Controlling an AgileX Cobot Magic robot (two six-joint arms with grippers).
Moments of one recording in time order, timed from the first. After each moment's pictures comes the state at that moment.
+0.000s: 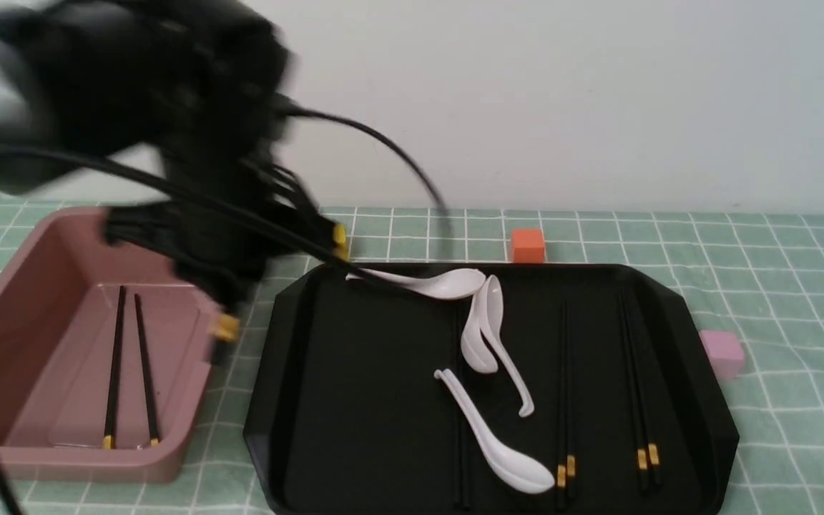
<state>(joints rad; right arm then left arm) 0.09 -0.01 0.02 -0.03 0.36 0.09 -0.45 1.67 -1.52 0.31 1.22 -0.66</state>
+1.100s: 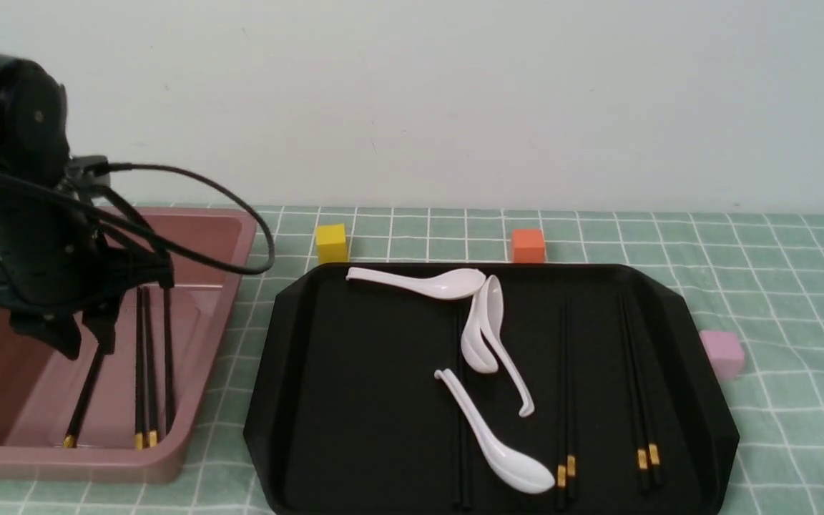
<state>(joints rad) 0.09 -0.01 0.02 -0.03 0.36 0.09 -0.13 1.63 -1.32 0.10 1.13 -0.45</state>
